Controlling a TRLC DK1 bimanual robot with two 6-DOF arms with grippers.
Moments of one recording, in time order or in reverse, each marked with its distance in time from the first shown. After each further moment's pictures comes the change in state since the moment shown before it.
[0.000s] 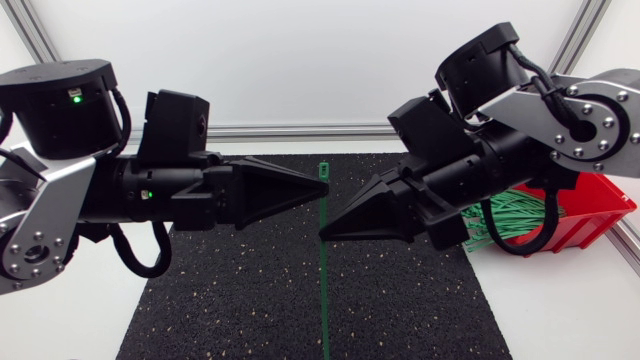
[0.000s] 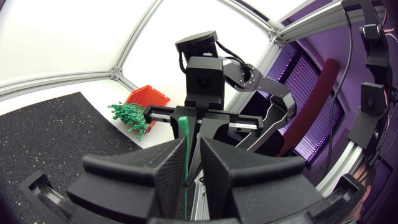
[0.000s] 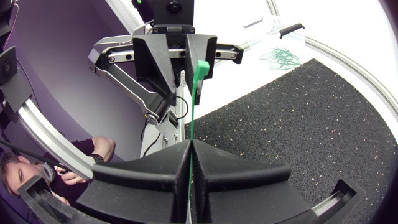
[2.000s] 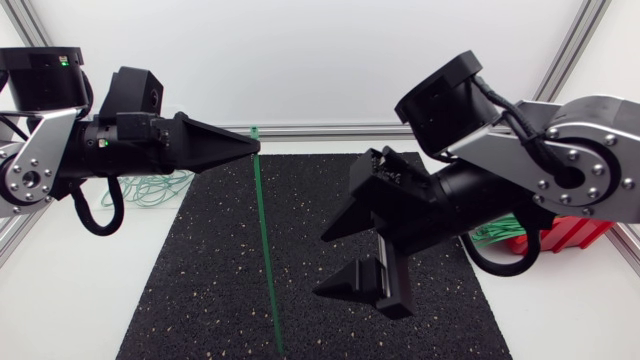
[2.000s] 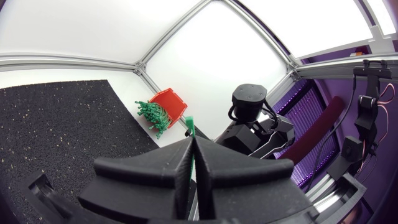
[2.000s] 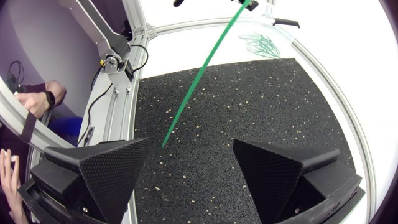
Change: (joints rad) left arm 0.359 0.114 0.117 -0.160 0.282 -0.044; right arm 0.187 -0.017 -0.056 0.023 0.468 -0.214
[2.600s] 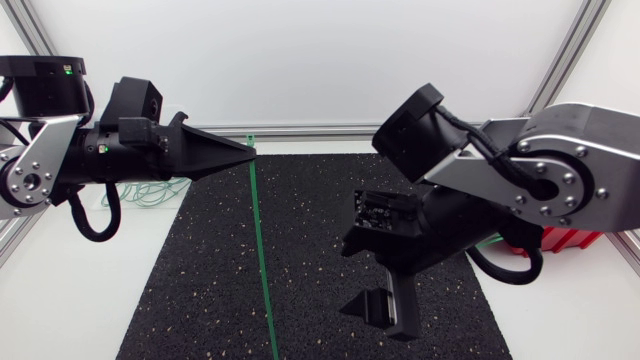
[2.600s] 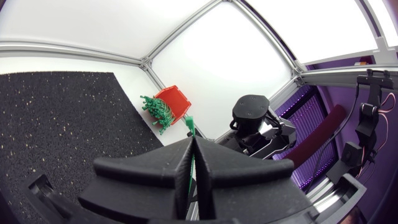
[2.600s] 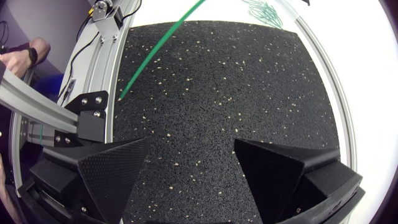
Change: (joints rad) left arm 0.022 0.007 -0.014 -0.049 0.001 0.000; right arm 0.061 0.040 0.005 -0.150 0.253 -0.148
